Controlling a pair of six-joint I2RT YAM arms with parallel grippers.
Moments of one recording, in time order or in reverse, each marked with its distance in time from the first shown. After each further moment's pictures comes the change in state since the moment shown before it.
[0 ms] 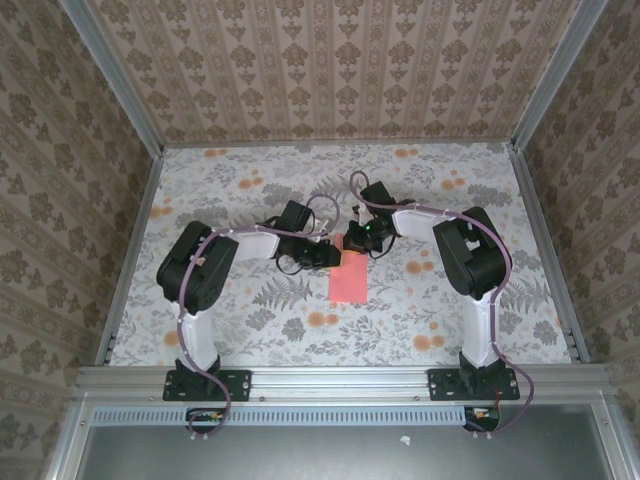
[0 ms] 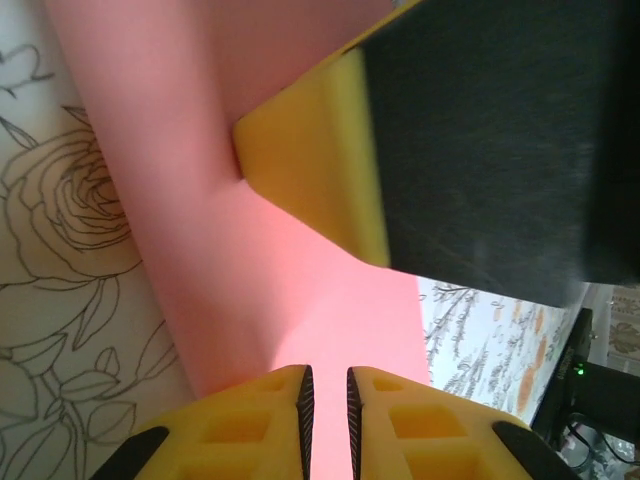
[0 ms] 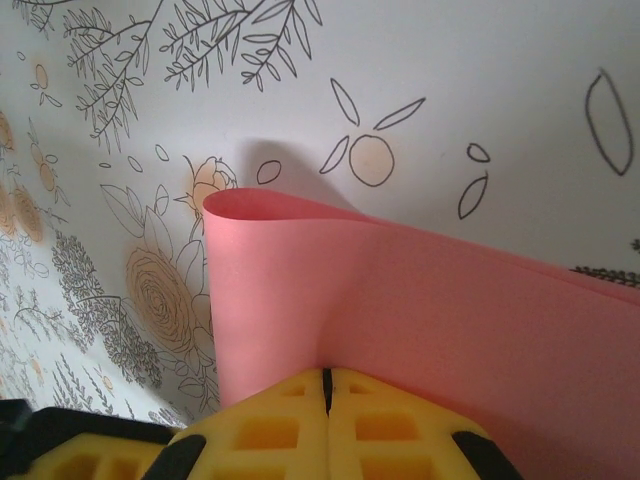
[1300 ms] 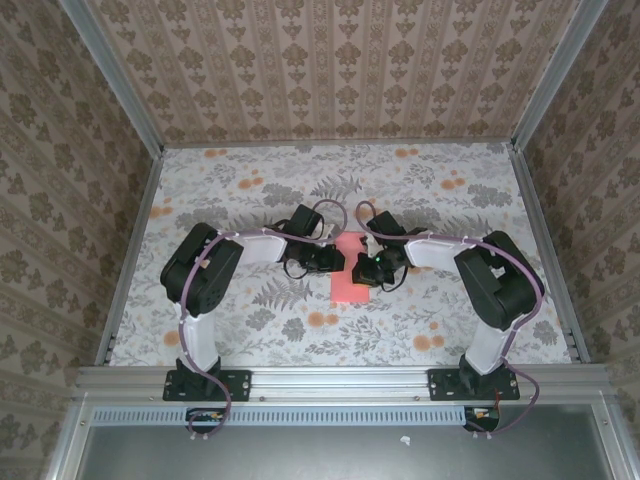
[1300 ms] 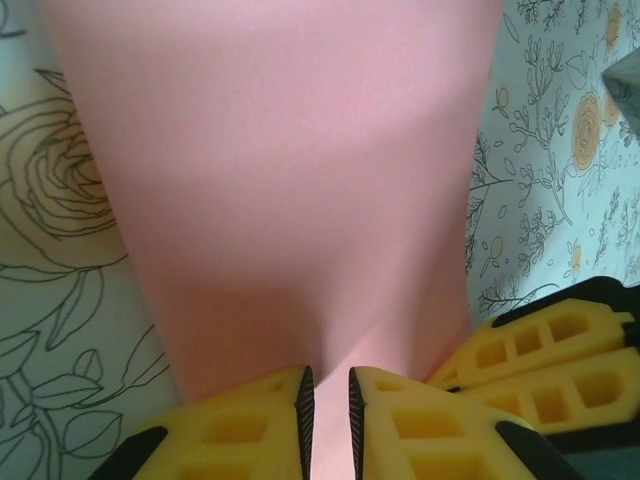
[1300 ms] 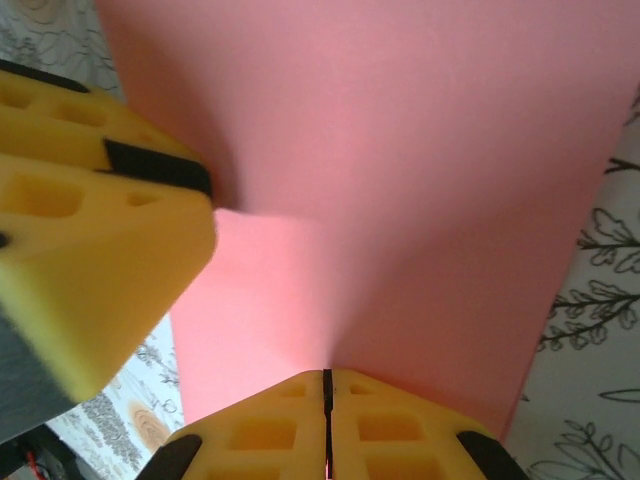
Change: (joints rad) left arm -0.059 -0.010 0.010 -0.035 -0.137 -0.010; right arm 0.085 -0.266 -0.355 0.011 0.013 0.039
